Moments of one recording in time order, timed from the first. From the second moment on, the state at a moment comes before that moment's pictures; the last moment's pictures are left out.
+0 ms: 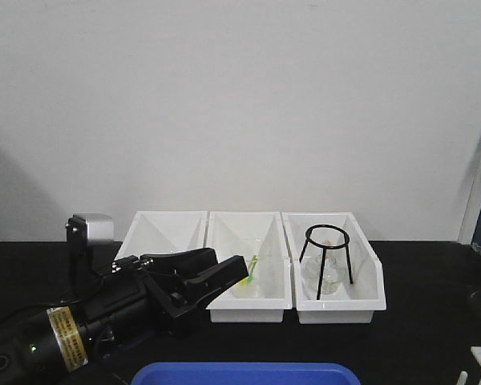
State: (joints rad) left arm -0.49 1.48 -0.82 0.70 -0.78 -1.05; right arm -0.06 1.20 -0.22 0.36 -0.66 -0.25
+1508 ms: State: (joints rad) left arm -0.49 1.48 -0.82 0.70 -0.78 -1.05; right arm -0.06 1.17 -0.26 0.36 -0.58 -0.28
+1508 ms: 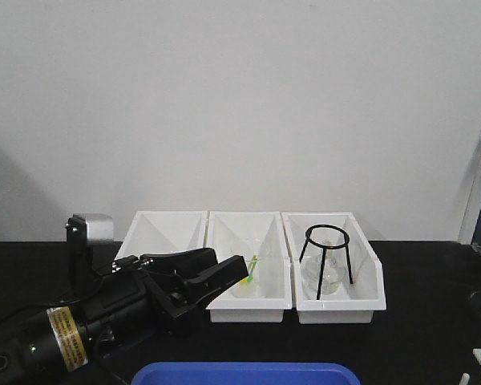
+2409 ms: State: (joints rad) left arm -0.49 0.97 -0.76 0.36 -0.22 -0.28; right arm -0.06 0.68 -0.66 0.35 0.17 -0.48
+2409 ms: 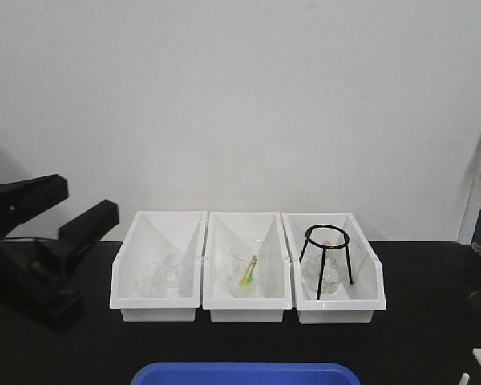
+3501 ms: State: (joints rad) left arm -0.49 0.64 -0.61 0.34 0.14 -0.21; right arm -0.06 0.68 -0.66 0.35 0.17 -0.48
